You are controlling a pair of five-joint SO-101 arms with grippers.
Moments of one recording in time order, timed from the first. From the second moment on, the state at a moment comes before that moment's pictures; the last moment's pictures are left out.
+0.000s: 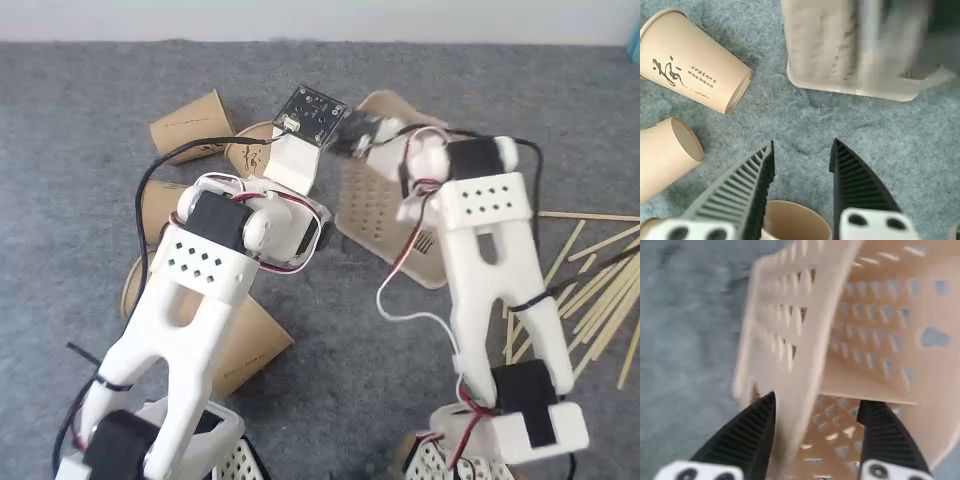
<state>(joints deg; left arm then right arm) 17.4 -21.9 17.1 79.8 -0.1 -15.7 -6.2 -1.5 85.1 58.2</state>
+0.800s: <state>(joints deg) 17.1 -22.0 19.3 77.3 0.0 -17.8 -21.5 -18.8 100.2 33.7</state>
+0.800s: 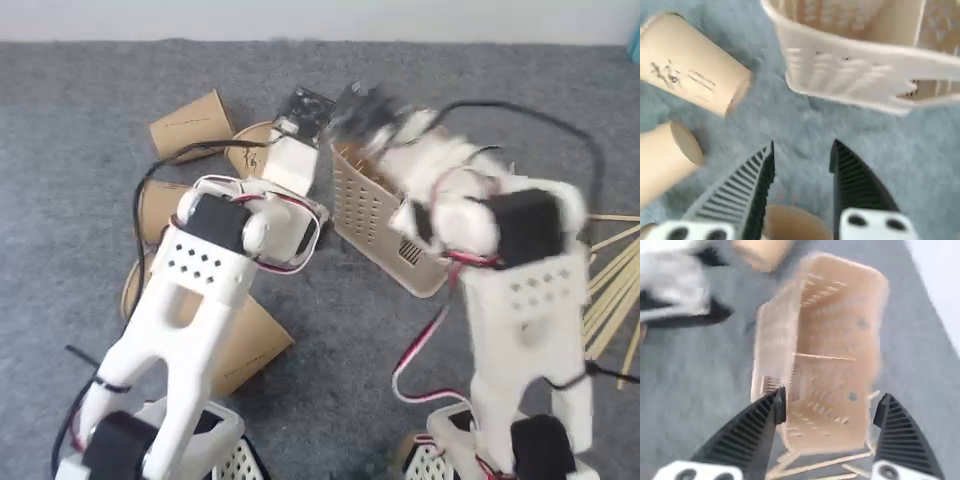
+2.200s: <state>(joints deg) 3.4 -21.9 20.7 64.5 14.9 0.0 -13.8 1.6 89.8 -24.0</state>
